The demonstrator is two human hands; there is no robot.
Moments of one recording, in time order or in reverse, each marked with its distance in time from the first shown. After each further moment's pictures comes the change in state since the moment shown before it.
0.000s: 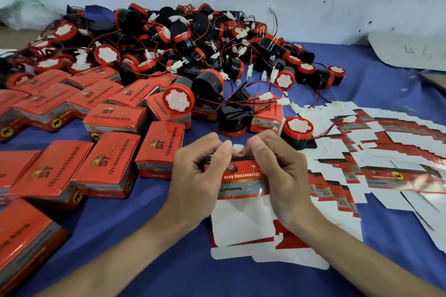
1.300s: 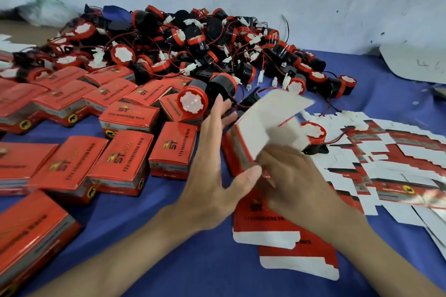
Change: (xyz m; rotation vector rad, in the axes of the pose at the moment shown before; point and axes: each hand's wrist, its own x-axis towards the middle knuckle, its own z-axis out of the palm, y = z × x) left_hand 0.003 -0.016 -0.006 0.134 -0.124 0.147; right_hand 0.017 0.005 -0.024 -0.944 -0.358 -0.628
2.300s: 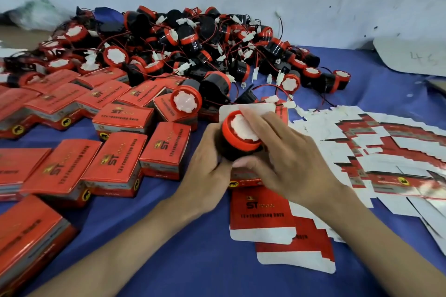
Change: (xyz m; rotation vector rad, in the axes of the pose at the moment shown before) left_hand 0.009 -0.019 0.002 -0.085 -0.017 -0.168; right_hand 0.015 0.006 -0.011 -0.077 0.130 0.049
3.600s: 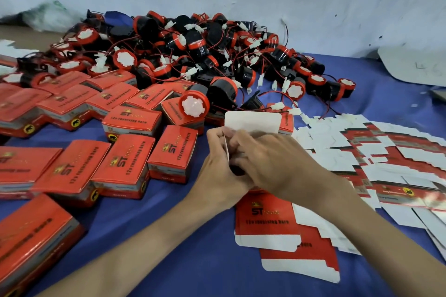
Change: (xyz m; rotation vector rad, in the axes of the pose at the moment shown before) left_hand 0.002 0.003 0.008 0.020 -0.001 -0.150; right_hand 0.029 -0.018 0.000 -0.088 -0.533 0.067
